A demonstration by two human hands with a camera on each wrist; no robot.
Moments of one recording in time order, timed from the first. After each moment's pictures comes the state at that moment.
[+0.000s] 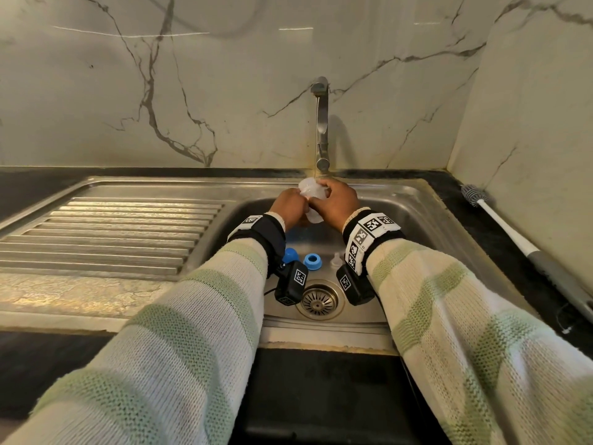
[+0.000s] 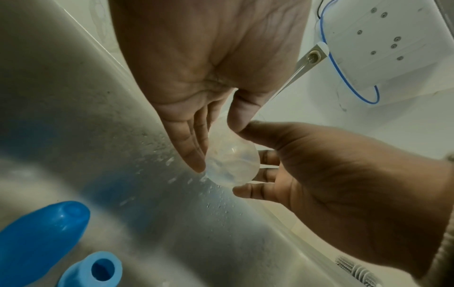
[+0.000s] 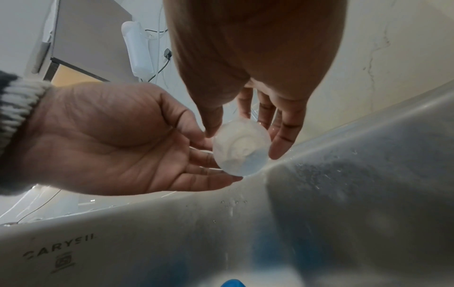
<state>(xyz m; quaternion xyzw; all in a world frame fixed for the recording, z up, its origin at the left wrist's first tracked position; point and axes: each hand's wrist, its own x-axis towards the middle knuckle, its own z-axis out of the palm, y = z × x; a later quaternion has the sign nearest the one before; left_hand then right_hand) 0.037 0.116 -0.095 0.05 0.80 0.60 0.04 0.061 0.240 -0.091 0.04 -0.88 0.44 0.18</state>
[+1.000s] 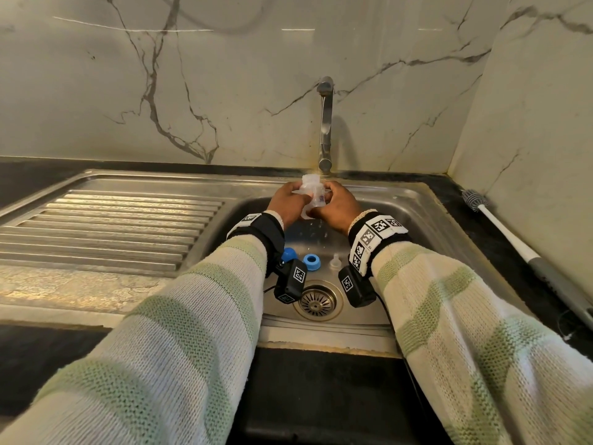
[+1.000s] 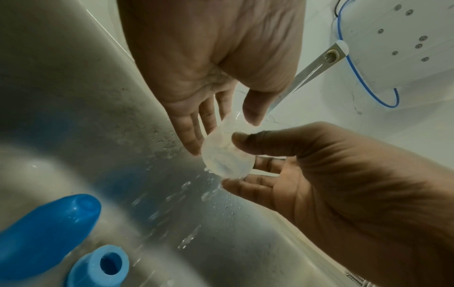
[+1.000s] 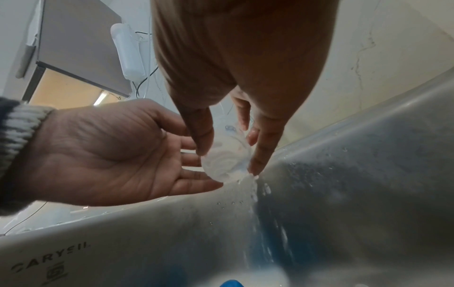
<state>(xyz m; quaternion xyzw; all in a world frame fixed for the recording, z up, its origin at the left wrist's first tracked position) 0.024 0.111 -0.106 0.03 0.77 0.63 0.00 0.055 0.243 -0.098 0.04 -0.86 0.50 0.11</state>
